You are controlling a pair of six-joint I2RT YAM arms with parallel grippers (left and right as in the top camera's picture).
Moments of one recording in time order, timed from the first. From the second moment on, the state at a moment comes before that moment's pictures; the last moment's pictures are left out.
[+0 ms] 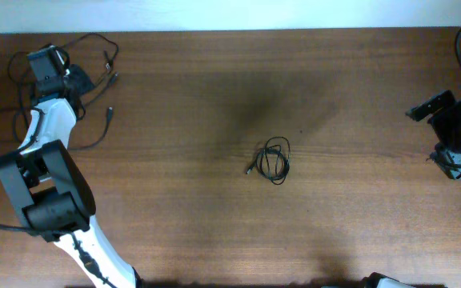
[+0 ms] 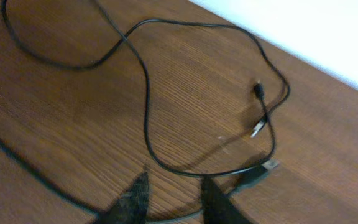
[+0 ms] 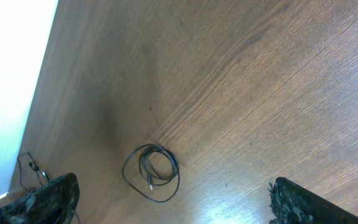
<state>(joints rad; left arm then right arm) 0.35 2.10 1.52 -0.12 -0.04 -0.15 -0.40 1.42 1.63 -1.38 -0.33 0.62</state>
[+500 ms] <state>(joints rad) 0.39 2.22 1.52 -0.08 -0.04 0.04 -0.40 1.42 1.63 -1.39 -0.33 0.62</state>
